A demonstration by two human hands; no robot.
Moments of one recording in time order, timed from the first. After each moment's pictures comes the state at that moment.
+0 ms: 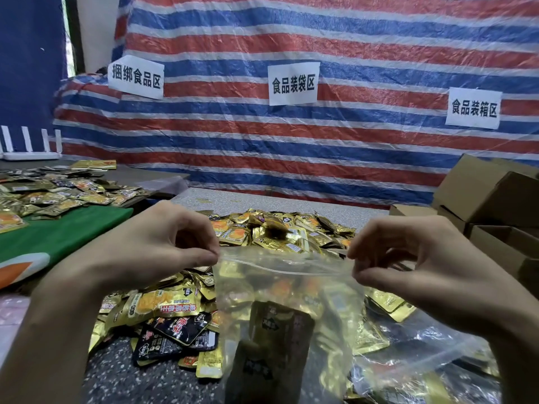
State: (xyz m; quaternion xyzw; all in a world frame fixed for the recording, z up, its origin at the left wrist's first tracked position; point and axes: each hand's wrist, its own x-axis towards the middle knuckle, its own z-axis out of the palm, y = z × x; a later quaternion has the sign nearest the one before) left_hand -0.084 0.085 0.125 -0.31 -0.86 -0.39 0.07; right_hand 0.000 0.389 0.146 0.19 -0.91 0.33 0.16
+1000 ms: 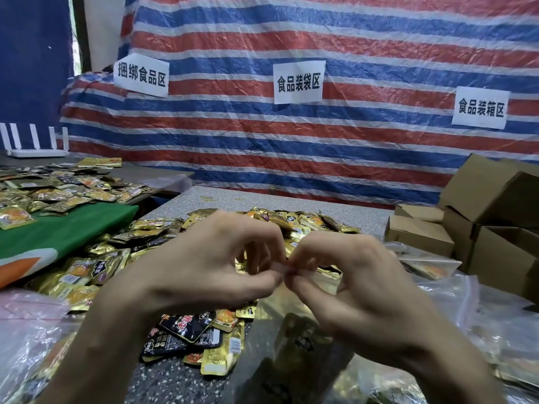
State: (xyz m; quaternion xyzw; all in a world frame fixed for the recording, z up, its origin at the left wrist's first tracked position) left_hand -0.066 0.129 0.126 -0.48 -0.81 -0.30 0.14; right_hand -0.007 0.325 0.124 0.23 -0.92 0.21 0.23
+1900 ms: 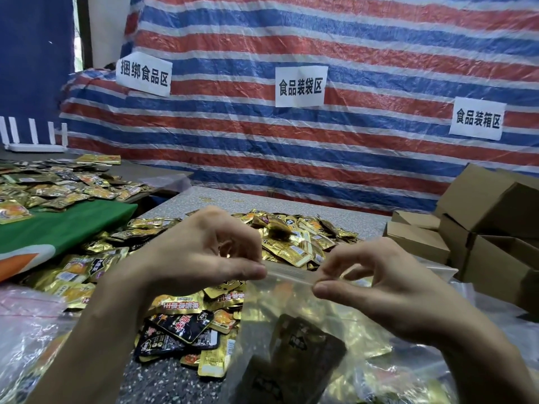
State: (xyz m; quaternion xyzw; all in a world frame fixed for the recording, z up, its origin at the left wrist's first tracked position) left_hand -0.095 0.111 0.115 -0.48 -0.79 -0.36 0.11; right_hand -0.026 0.365 0.127 0.22 -0.93 0.29 0.09
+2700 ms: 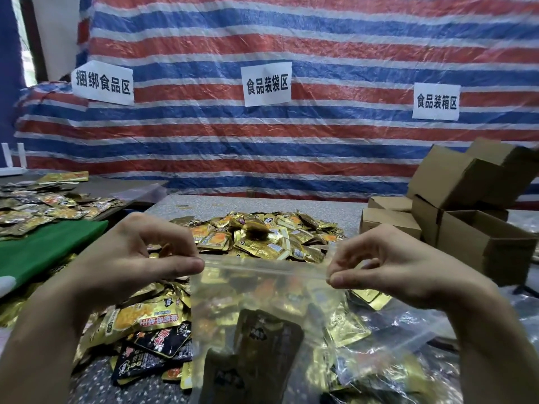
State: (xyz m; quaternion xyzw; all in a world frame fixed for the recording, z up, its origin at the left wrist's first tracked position) left_hand -0.108 0.087 0.112 -0.46 -0.78 -0.40 0.13; right_hand -0.031 0.419 0.132 0.18 -0.92 0.34 0.03
